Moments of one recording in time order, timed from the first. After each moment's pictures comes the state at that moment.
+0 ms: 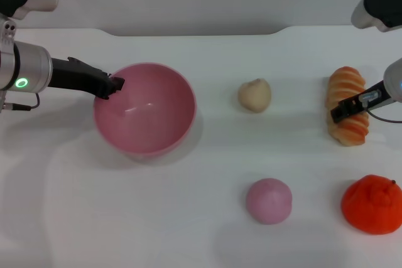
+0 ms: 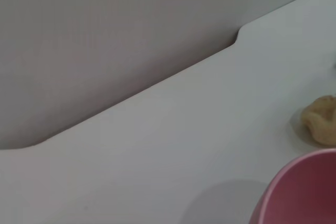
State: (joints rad) left arm -0.60 -2.02 1.13 0.96 2.29 1.13 -2.14; right arm 0.72 2.07 -1.23 -0.91 -2.83 -1.13 2.83
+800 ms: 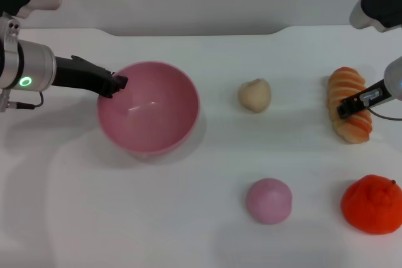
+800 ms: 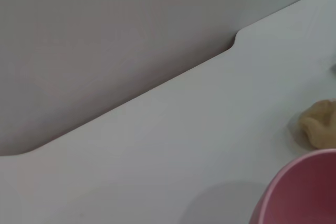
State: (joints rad) left arm -0.60 -2.03 1.13 0.96 2.29 1.12 -2.14; right arm 0.72 2.07 -1.25 -0.92 -2.86 -1.12 2.83
